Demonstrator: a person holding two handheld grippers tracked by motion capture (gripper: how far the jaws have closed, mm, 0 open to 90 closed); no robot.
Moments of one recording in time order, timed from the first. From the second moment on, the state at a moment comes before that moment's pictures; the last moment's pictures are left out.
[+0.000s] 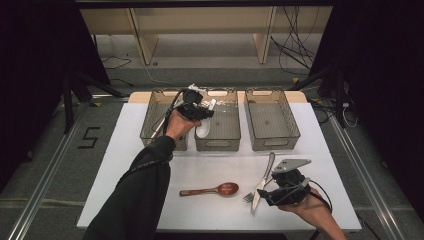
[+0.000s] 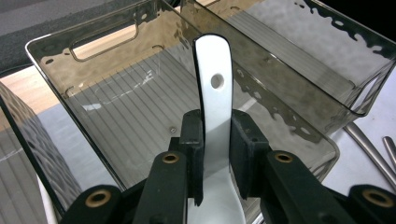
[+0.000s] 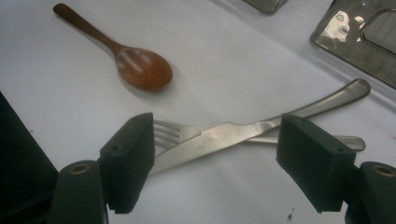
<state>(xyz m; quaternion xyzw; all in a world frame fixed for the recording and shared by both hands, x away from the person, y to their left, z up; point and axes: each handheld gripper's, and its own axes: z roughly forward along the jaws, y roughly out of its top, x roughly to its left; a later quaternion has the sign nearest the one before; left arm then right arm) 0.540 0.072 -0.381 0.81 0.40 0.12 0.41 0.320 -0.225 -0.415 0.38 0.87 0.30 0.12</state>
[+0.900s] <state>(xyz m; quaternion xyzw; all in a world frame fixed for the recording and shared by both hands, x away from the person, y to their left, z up) 0.515 0.089 -0.380 0.84 0.38 0.08 0.39 0.319 -0.225 -0.414 0.38 0.87 0.30 0.13</state>
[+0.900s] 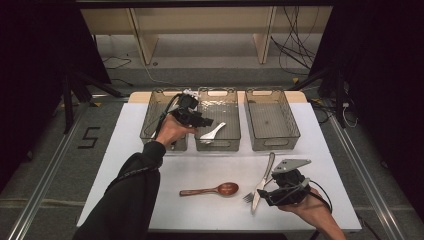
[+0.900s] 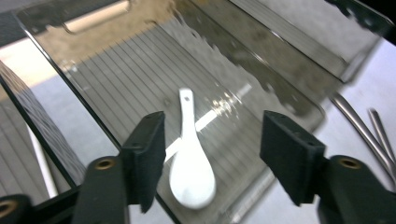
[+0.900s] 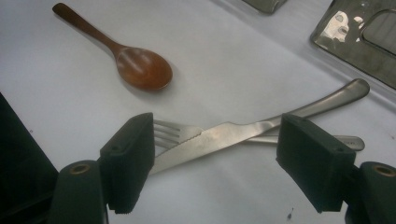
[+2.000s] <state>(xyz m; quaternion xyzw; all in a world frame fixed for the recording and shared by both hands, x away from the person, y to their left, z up) 0.410 0.098 -0.412 0.91 0.27 0.05 0.32 0.318 -0.223 -0.414 0.37 0.87 0.30 0.13</state>
